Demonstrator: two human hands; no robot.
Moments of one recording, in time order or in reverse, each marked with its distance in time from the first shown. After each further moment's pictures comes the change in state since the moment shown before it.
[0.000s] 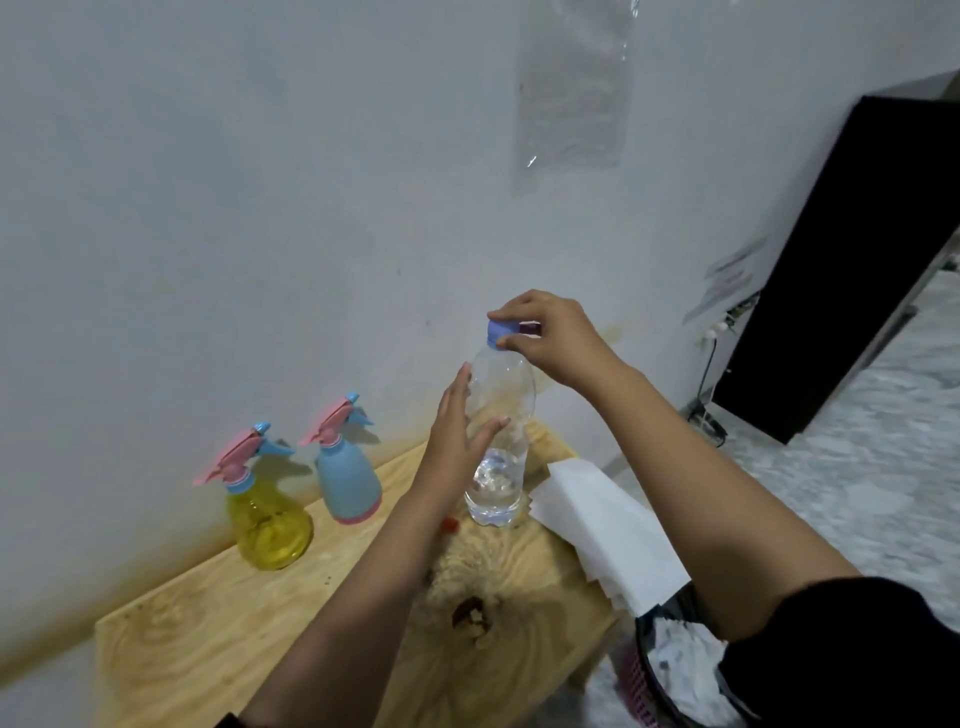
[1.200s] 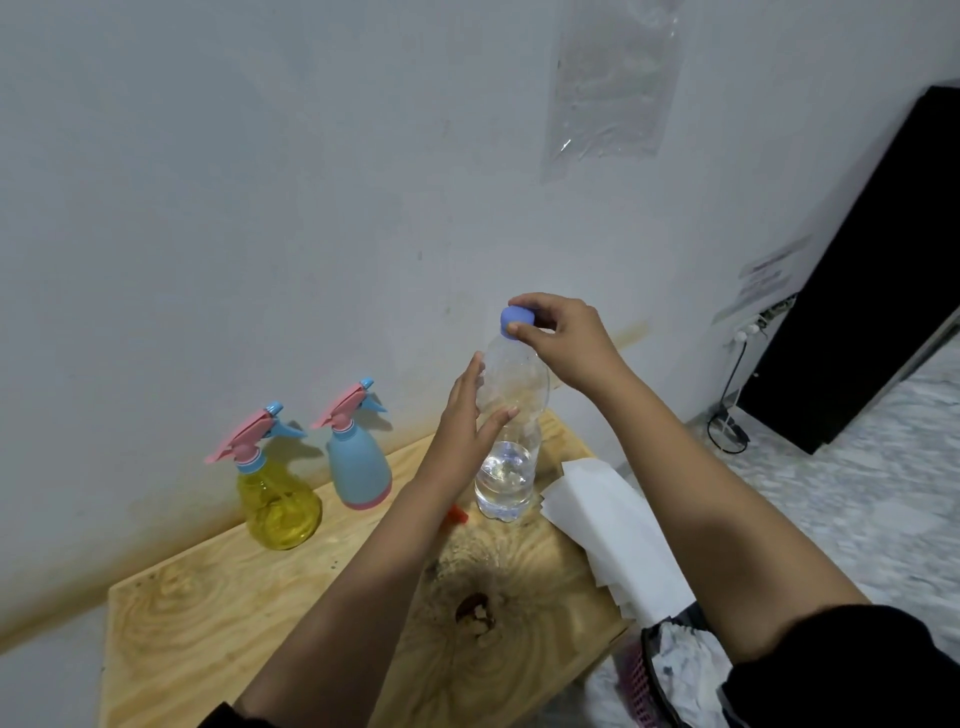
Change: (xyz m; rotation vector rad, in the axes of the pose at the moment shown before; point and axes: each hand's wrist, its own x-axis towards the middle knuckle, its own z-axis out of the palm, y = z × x) left_hand 0.004 0.001 -0.004 0.027 0.004 -0.016; right_hand 0.006 0.005 0.017 0.154 0.038 0.140
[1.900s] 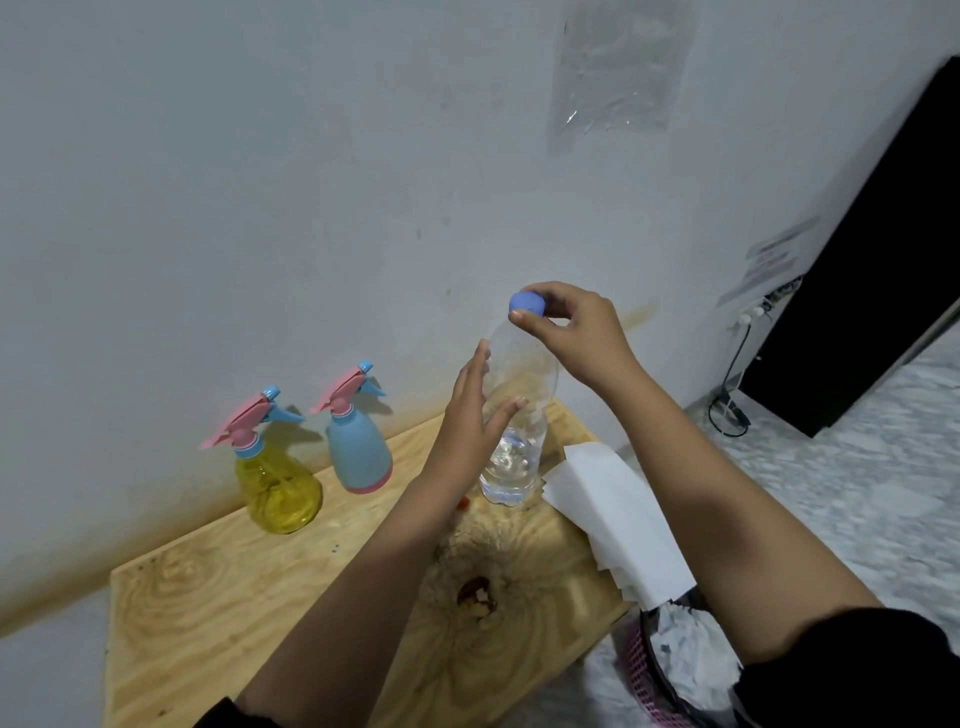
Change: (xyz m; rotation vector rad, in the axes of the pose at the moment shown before) left_hand -0.007 -0.004 0.006 0.015 0.022 0.029; right_hand -0.009 0.009 0.001 0.072 0.052 -0.013
